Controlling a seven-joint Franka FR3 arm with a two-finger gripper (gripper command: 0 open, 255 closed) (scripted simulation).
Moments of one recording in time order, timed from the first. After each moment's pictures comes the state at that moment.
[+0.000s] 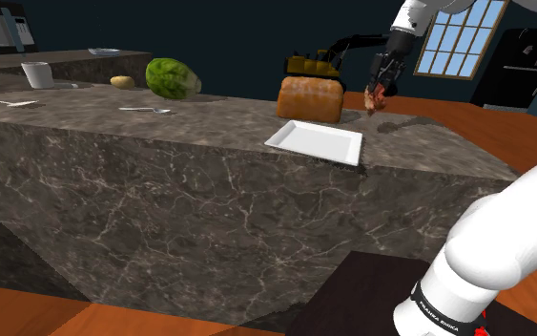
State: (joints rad) arm -0.14 -0.34 -0.49 -1.82 0.05 1.57 -0.35
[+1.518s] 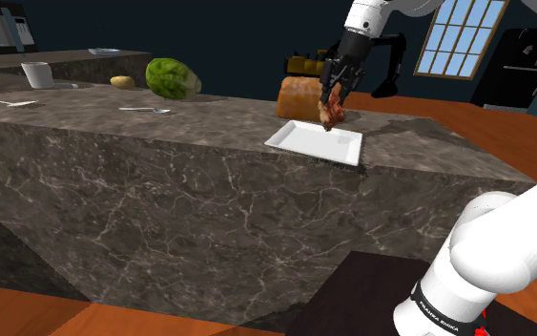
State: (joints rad) arm -0.05 -0.52 -0.15 -2.08 0.09 1.70 0.07
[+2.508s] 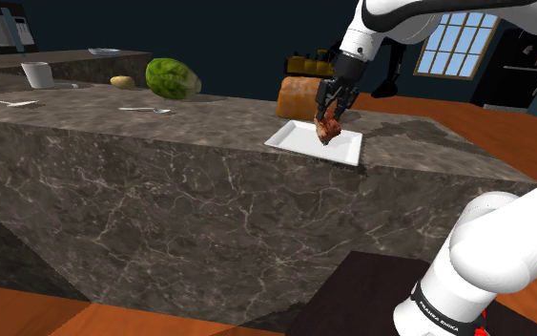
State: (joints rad) arm -0.05 -0.55 -0.15 -2.24 0.09 1.84 0.05
